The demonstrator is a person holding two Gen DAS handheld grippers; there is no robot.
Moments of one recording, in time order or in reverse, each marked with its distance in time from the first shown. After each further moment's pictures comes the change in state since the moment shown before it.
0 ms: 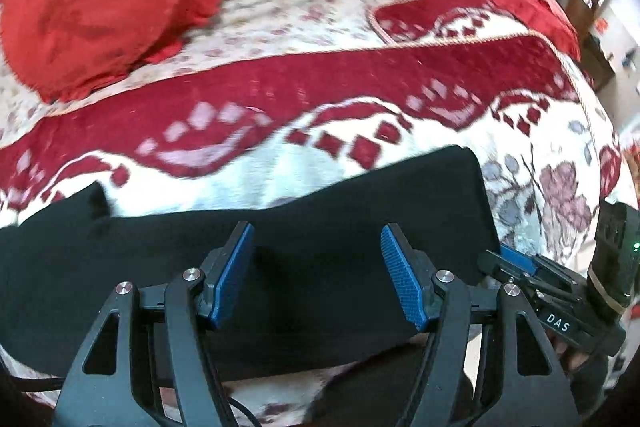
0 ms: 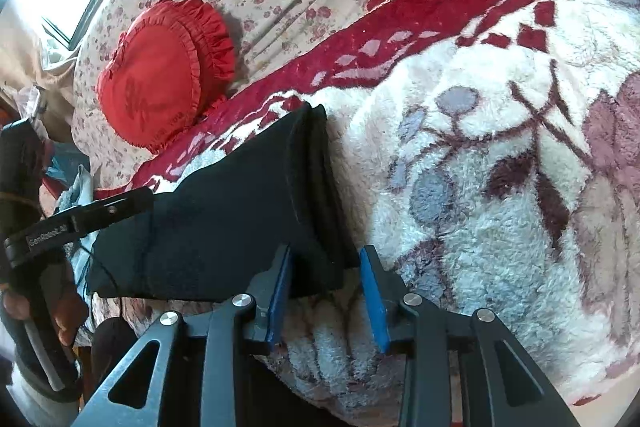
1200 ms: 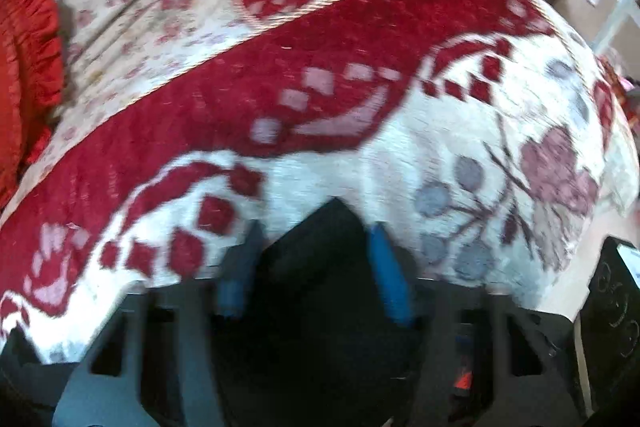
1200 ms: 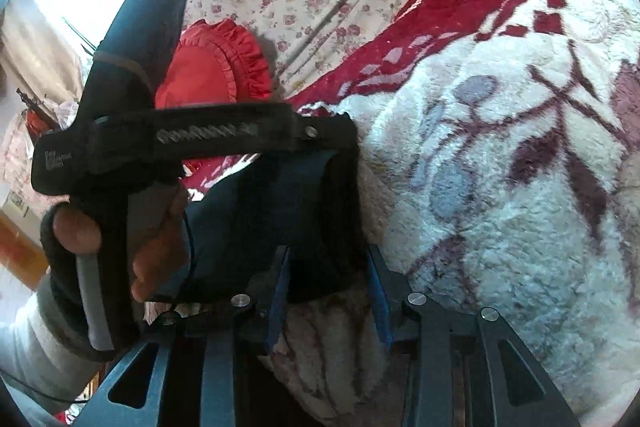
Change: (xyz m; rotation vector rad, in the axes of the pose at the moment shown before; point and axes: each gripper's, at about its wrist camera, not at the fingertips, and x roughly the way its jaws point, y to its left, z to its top) left arm 0.085 -0.111 0.048 0.296 0.060 -0.114; right arm -0.001 -0.018 -0.017 -0.008 -0.114 0.179
